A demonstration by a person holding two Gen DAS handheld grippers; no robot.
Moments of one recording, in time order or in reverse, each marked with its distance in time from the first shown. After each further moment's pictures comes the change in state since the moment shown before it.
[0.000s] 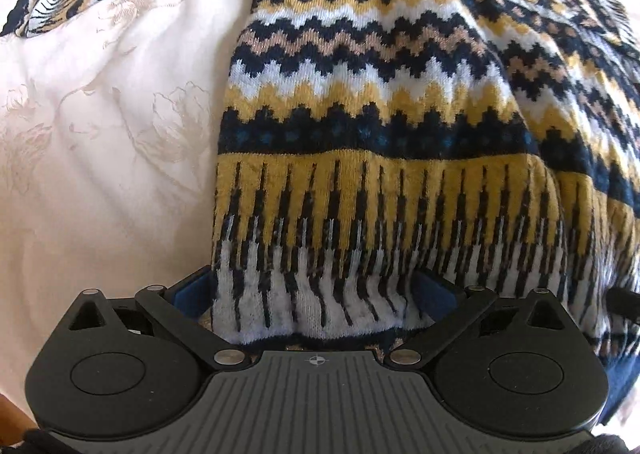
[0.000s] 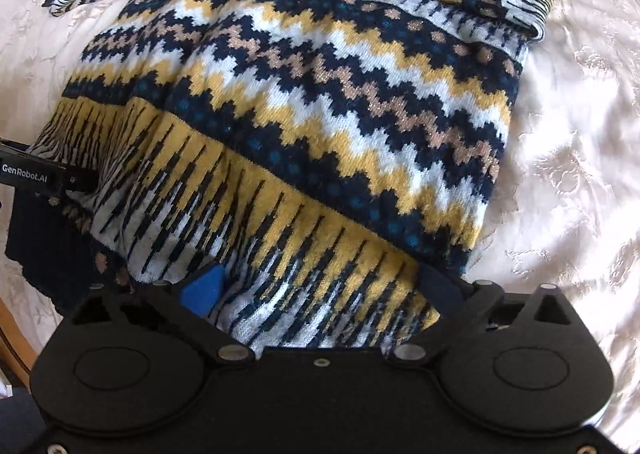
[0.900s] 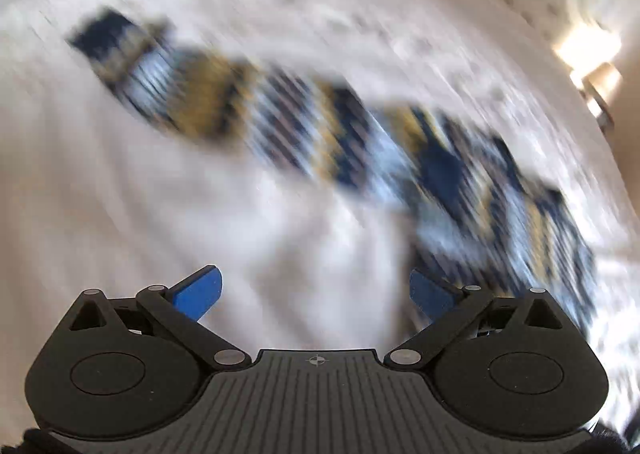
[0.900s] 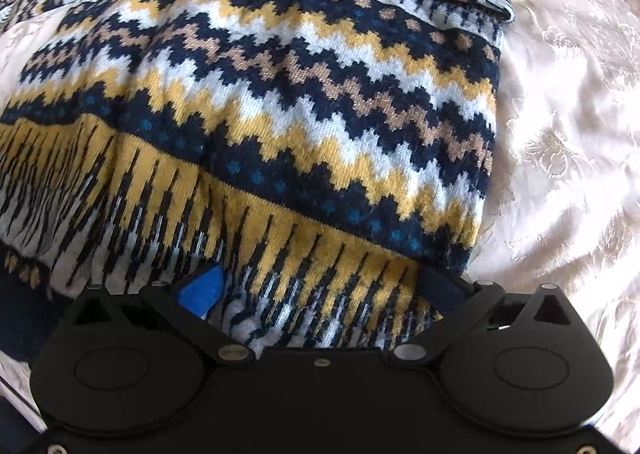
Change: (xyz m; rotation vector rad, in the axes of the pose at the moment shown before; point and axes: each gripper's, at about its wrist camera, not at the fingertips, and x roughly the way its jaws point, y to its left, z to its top) left arm -0.049 0.209 0.081 -0.333 -0.364 -0.240; right arm 0.026 0.024 0.007 0.134 0.010 -0.160
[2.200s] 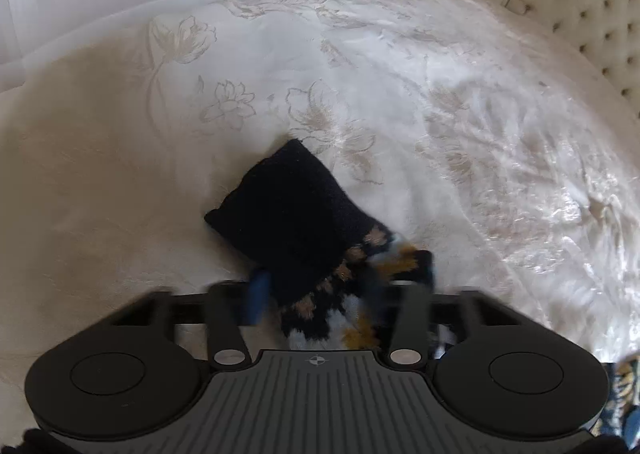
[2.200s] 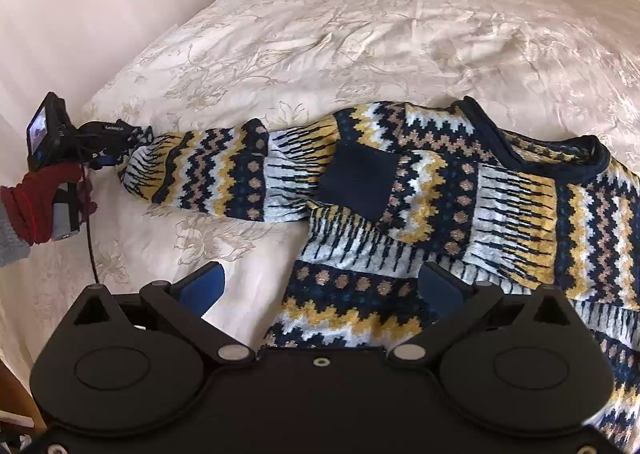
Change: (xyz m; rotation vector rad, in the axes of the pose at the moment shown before) left arm 0.092 0.158 0.147 -0.227 -0.153 0.236; right arm -0.067 0.163 0.184 -0.077 -0.275 0.288
